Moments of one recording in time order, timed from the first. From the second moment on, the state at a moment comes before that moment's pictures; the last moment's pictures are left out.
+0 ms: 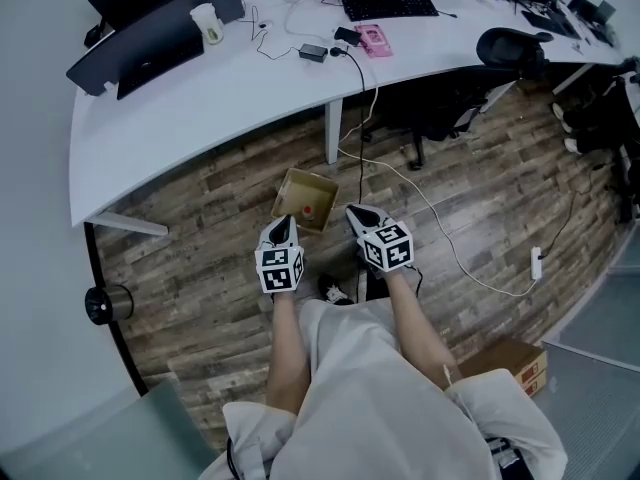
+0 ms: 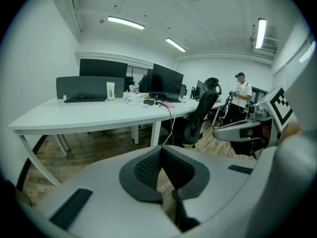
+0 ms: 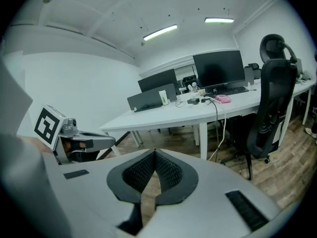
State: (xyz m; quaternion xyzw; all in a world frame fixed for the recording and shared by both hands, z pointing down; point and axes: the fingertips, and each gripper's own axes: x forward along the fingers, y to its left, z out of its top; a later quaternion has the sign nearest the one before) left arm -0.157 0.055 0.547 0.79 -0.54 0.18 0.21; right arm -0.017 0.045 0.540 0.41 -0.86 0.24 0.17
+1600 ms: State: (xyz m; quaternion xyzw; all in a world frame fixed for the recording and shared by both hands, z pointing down) left arm -0.140 -0.145 0.698 0.76 -0.52 0.27 0.28; right arm 0.015 -0.180 0.670 0.37 -0.85 0.31 0.19
